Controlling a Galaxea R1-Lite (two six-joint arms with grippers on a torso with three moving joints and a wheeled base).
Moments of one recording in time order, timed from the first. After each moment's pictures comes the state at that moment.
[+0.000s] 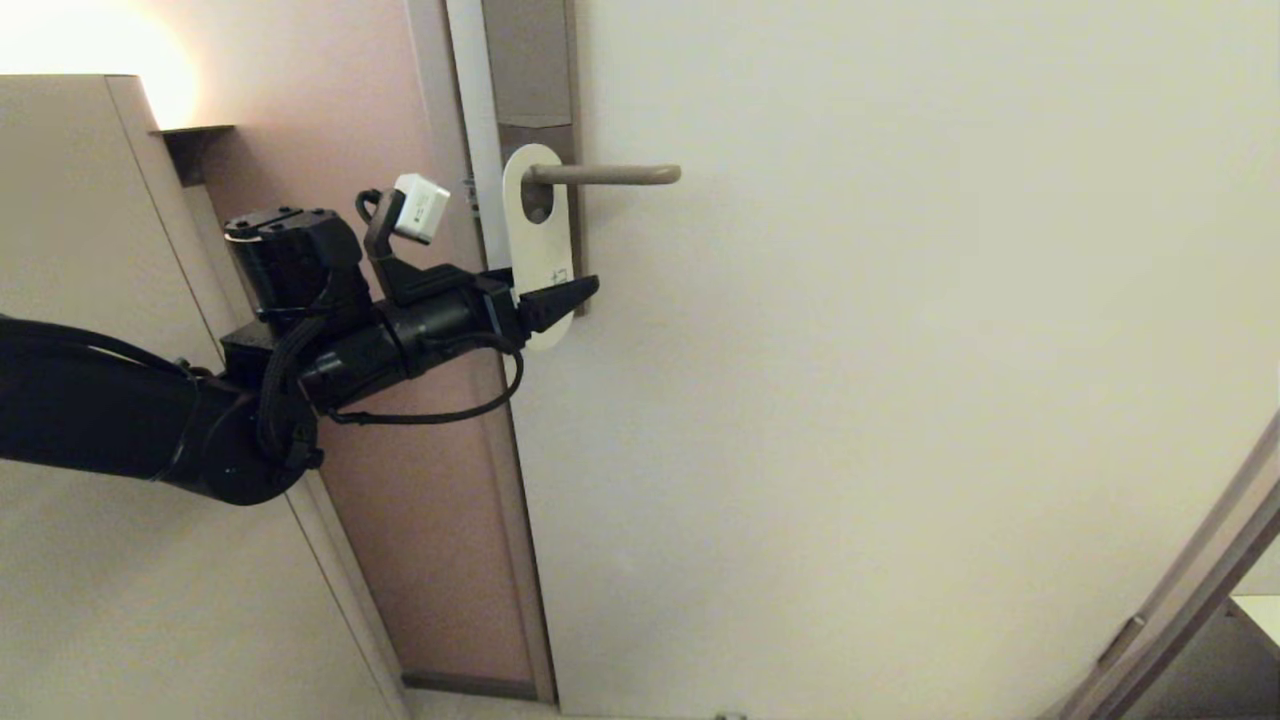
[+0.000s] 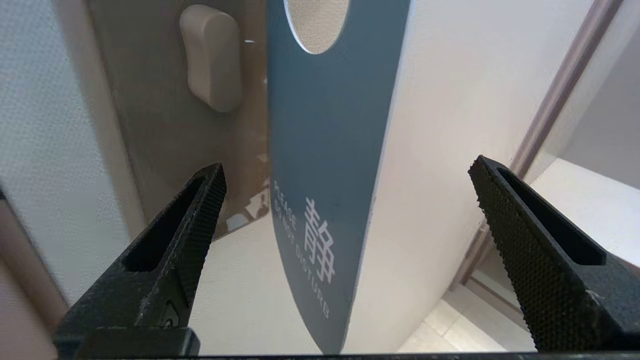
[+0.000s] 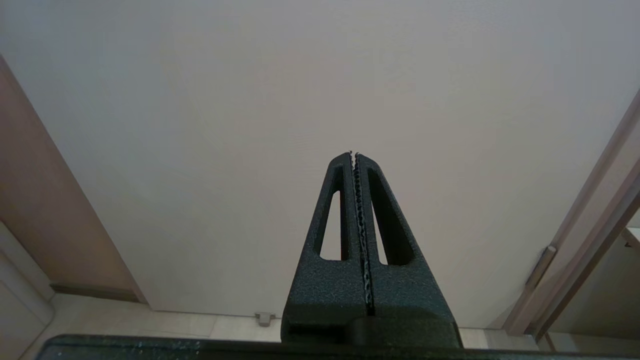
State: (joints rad) left arm -0.32 1.89 -1.04 -0.93 -0.50 -0.17; right arm 0.01 0.00 0.00 -0.01 -0.01 0.06
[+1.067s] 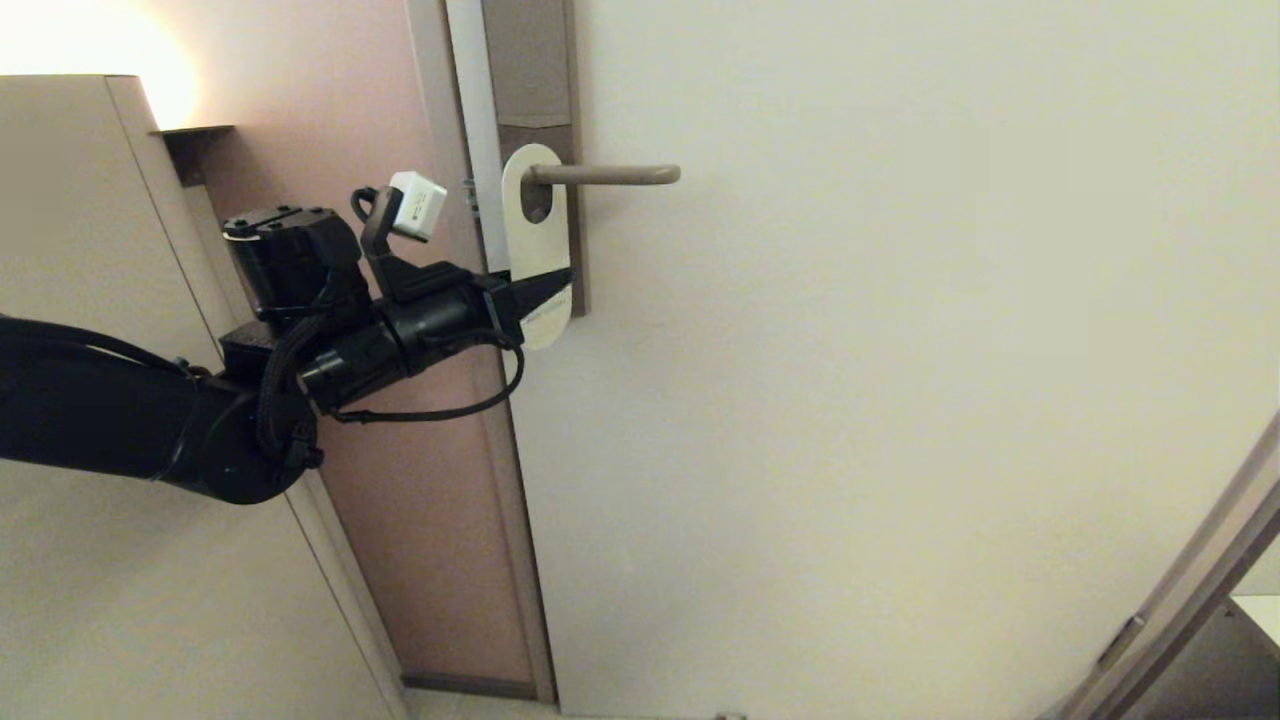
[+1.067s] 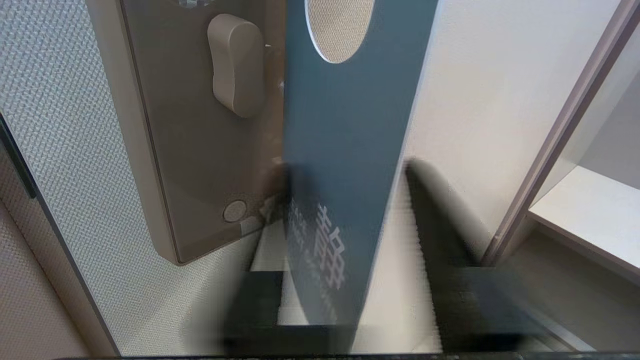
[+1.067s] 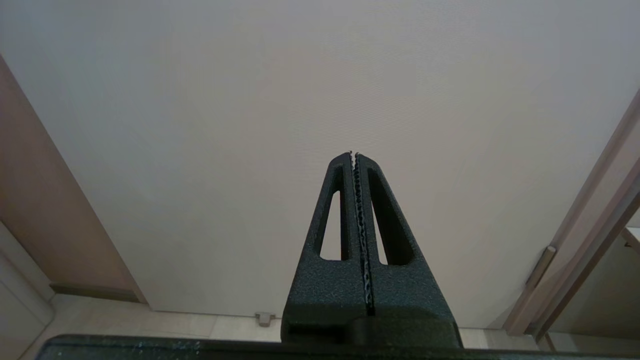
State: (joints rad) left arm -0.32 1.88 -1.04 -0.93 -0.46 -0.17; right arm 0.01 0.00 0.00 -0.01 -0.01 0.06
